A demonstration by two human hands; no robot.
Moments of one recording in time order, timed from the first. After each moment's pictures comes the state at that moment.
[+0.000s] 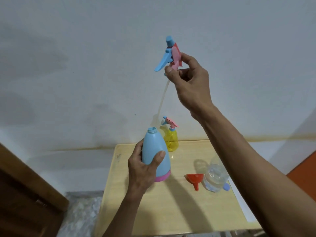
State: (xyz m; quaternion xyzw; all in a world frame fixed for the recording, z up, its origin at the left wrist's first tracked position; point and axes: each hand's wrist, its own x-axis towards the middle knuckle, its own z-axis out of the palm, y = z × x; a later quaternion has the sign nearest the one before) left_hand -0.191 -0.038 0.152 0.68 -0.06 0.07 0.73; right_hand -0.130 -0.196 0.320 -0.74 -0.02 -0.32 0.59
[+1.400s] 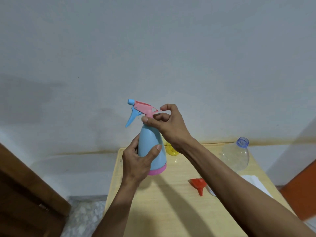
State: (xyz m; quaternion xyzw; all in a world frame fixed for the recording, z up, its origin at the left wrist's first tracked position) left_hand -0.158 -0.018 0.166 0.70 -0.08 0.08 0.70; right_hand -0.138 -0.152 0.244 -0.70 0.01 -0.08 0.71
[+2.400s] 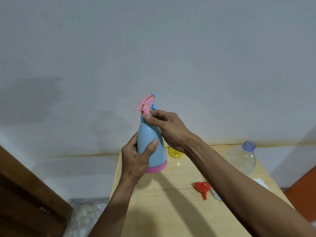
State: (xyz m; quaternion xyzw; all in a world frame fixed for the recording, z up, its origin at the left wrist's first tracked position) left_hand -0.142 -0.012 0.185 0.68 -0.10 0.07 0.72; right_hand -0.115 -0.150 0.245 -0.64 -0.05 0.03 0.77
